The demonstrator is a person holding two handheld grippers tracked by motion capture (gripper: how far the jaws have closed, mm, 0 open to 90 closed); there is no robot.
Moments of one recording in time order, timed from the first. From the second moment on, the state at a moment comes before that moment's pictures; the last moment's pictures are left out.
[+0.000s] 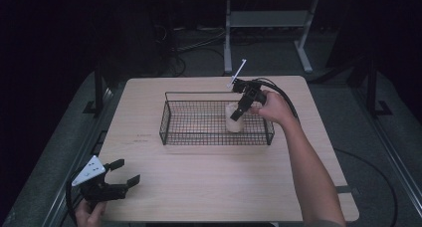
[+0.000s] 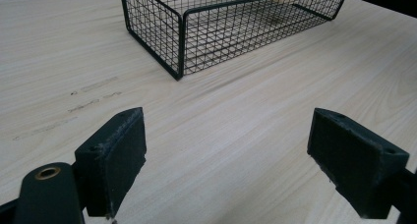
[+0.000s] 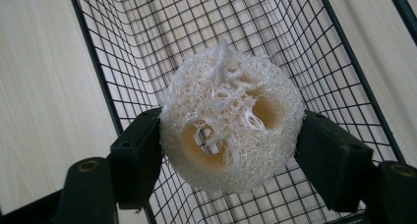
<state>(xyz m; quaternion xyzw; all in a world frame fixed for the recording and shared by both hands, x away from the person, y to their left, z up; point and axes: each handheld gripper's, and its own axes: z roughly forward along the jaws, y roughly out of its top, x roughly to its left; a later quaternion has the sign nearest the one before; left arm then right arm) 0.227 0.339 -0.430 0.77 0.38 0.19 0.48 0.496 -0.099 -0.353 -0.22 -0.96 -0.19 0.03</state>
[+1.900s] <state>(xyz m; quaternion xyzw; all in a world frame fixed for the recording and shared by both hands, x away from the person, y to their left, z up) 0.225 0.340 -0.429 0.77 0.38 0.19 0.48 0.491 -0.106 -0.370 -0.24 -0.95 -0.20 0.03</state>
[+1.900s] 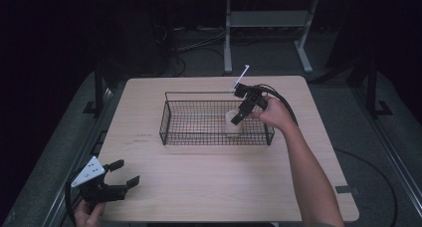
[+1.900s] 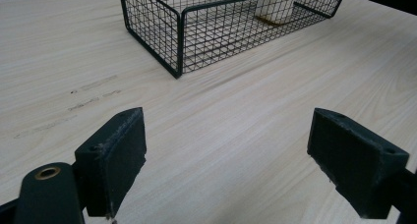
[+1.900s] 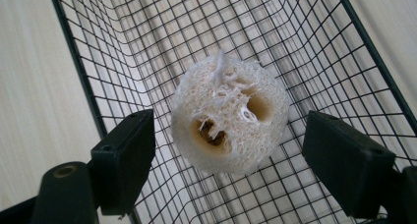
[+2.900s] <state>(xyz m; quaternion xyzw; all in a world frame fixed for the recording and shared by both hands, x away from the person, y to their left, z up) 0.224 0.339 -0.429 0.77 0.37 0.19 0.48 0.466 -0.111 -0.344 -0.21 -0.96 -0.20 0.01</state>
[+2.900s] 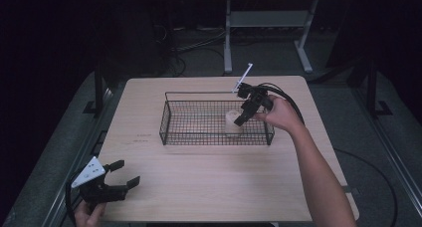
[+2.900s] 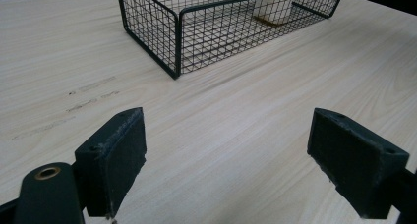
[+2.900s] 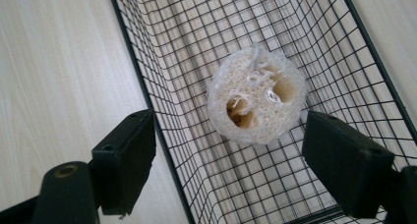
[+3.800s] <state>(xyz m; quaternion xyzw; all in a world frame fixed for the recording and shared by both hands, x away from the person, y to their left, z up) 0.224 0.337 -0.429 0.77 0.37 0.19 0.48 0.438 -0.120 -0.342 -0.19 -0.96 -0.20 0.00</state>
